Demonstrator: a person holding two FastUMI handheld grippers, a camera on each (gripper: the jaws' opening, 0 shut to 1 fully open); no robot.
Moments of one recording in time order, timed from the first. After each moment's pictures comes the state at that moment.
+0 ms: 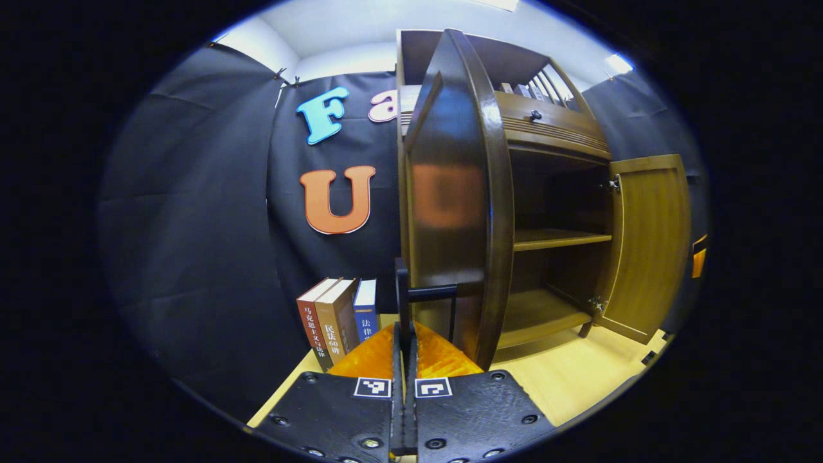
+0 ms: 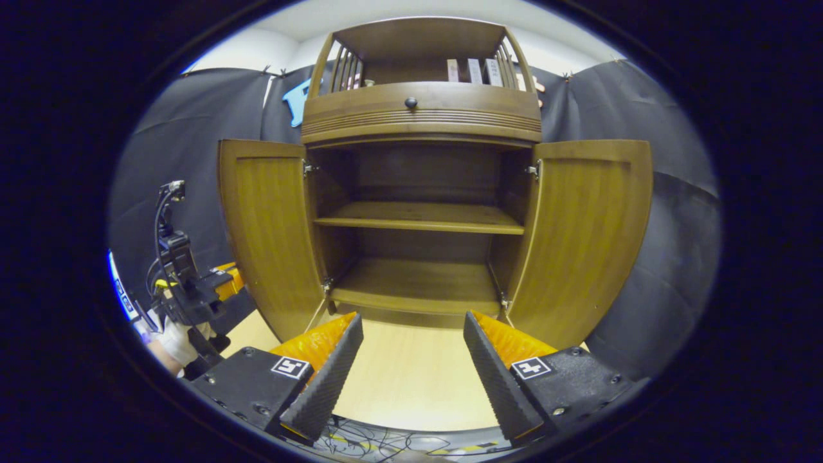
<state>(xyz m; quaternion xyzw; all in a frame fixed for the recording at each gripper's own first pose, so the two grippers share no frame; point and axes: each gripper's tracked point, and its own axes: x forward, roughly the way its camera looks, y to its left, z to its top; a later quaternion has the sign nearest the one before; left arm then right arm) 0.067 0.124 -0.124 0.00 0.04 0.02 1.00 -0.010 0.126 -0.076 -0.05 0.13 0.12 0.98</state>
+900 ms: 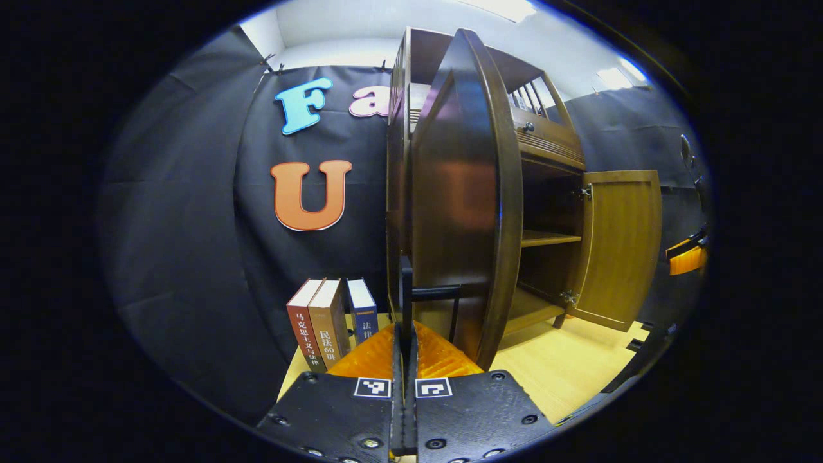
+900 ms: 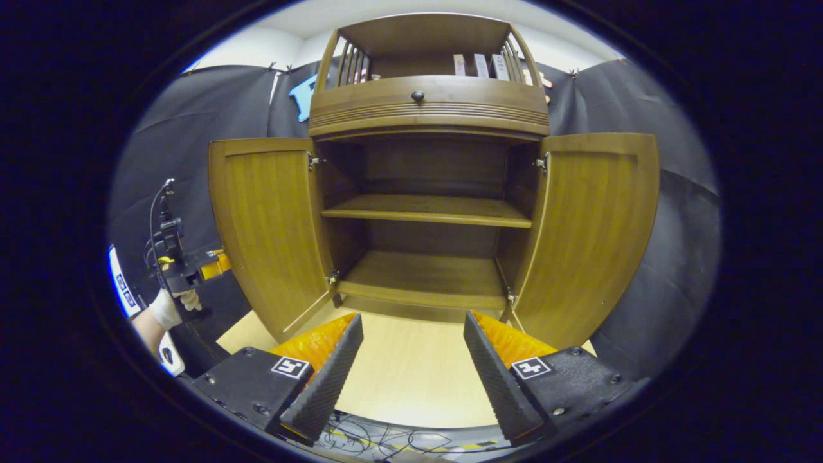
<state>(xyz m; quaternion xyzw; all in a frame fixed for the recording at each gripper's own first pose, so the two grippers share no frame) 0.075 0.175 -0.128 0.00 0.05 -0.10 0.99 -0.017 0.128 -0.082 -0.05 0.15 0.13 0.98</state>
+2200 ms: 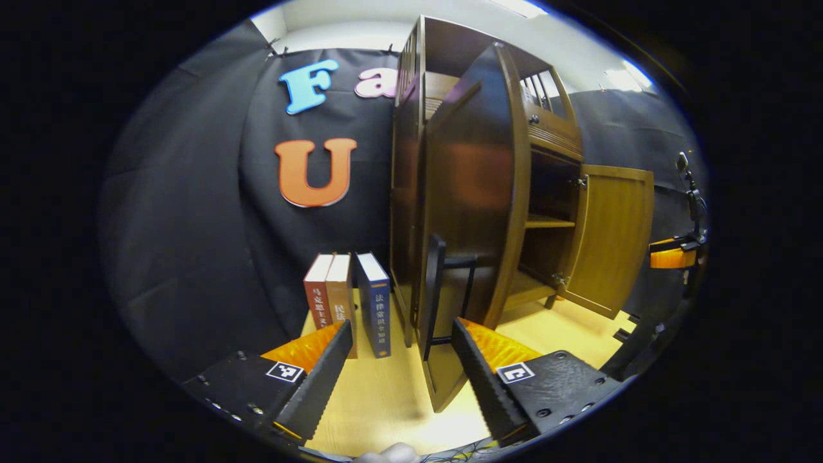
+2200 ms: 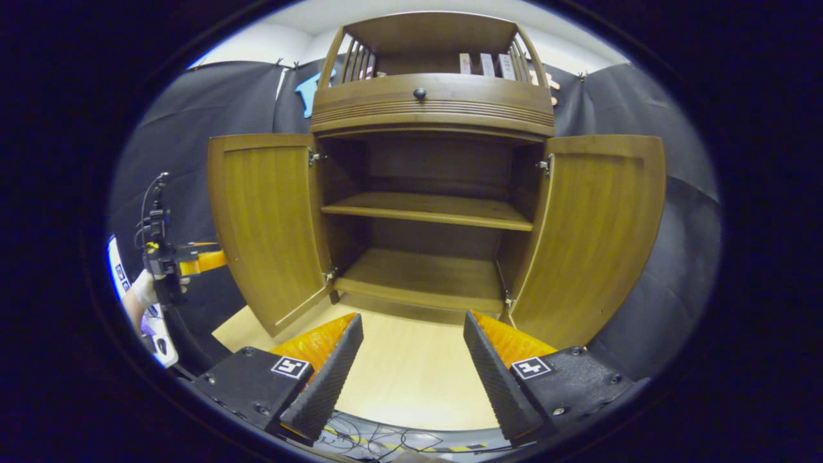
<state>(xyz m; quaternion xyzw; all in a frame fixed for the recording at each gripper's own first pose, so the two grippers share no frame) 0.026 0.207 -0.119 0.00 0.10 -0.07 0.99 -0.003 0.106 -0.073 -0.06 0.14 0.15 0.98</state>
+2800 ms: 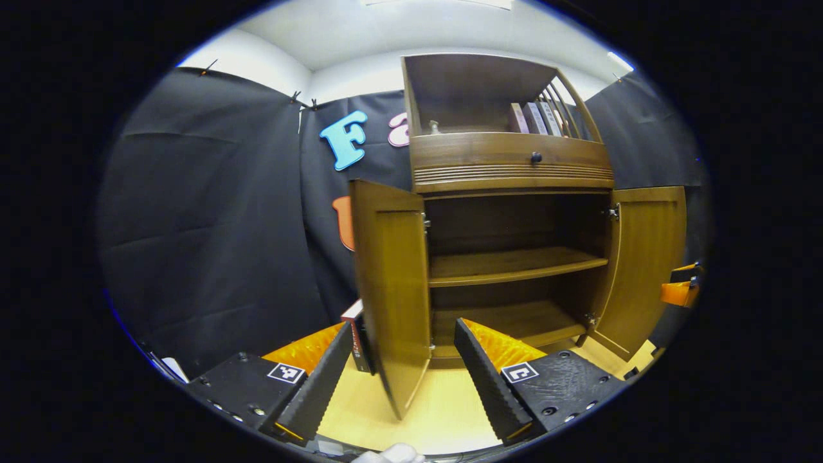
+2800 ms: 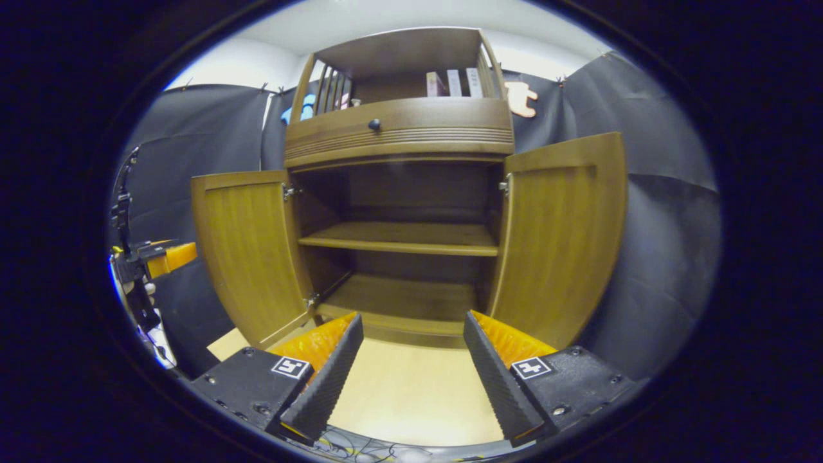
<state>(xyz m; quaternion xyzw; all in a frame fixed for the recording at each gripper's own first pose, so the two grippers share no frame) -0.023 0.073 -0.016 0.02 0.04 0.09 0.99 0.018 0.020 -0.025 -0.03 0.08 0.14 0.99</state>
